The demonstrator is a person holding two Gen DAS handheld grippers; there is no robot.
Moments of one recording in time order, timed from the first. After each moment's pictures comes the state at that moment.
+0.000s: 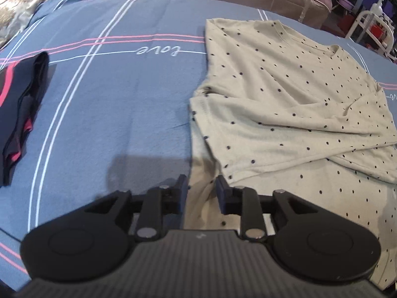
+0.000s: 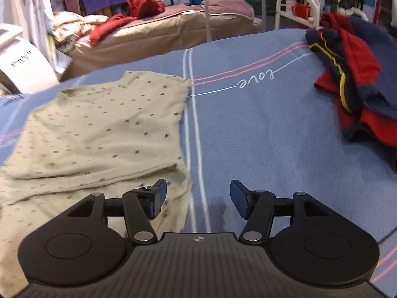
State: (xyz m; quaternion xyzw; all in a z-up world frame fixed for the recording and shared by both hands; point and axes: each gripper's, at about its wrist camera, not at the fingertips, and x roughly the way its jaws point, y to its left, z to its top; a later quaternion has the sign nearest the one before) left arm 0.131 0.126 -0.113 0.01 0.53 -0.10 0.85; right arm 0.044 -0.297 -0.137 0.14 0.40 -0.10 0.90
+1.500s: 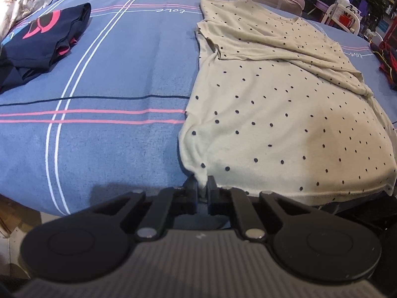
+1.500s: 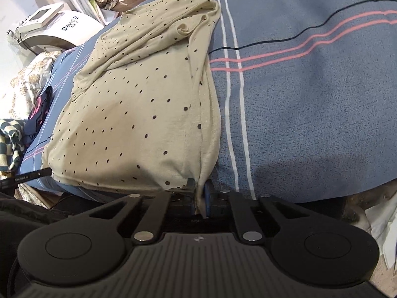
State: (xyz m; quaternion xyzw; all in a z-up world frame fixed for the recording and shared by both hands) left arm -0.050 0.190 -0.125 0.02 0.50 -0.15 0.85; right arm -0.139 -0.254 -0.175 0.25 0.49 0.03 0.83
